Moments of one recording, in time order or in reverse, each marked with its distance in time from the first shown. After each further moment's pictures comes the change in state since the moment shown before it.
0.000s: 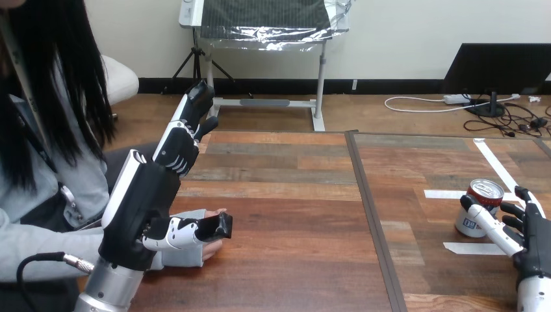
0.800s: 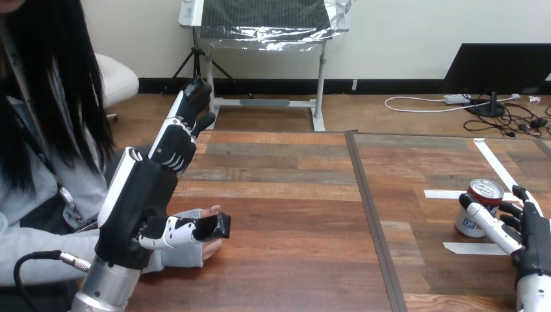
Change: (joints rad) left arm 0.000 0.005 0.001 -0.014 -0.021 0.000 -0.012; right arm -0.008 0.000 0.000 0.001 0.015 0.011 0.022
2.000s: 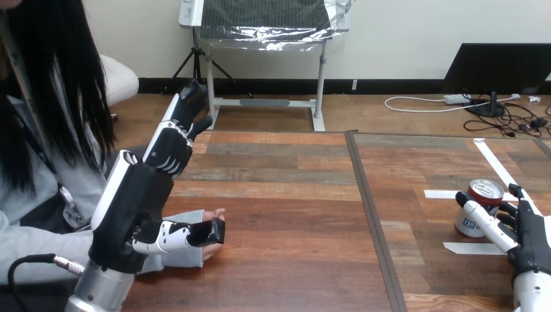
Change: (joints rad) left arm 0.020 0.014 0.001 -0.014 -0.048 0.009 -0.043; right arm -0.014 -0.001 0.014 0.003 -0.025 0.020 -0.001
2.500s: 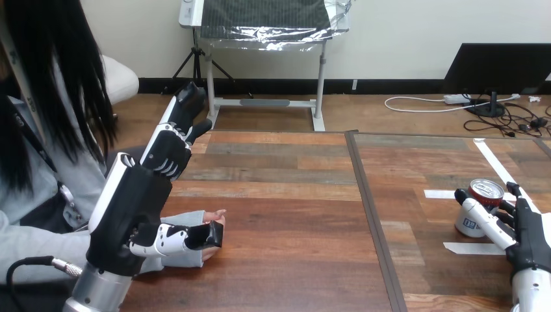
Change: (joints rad) left arm 0.010 0.003 0.000 -0.009 -0.031 0.009 -0.029; right arm -0.012 0.000 0.000 0.003 -0.010 0.009 0.007
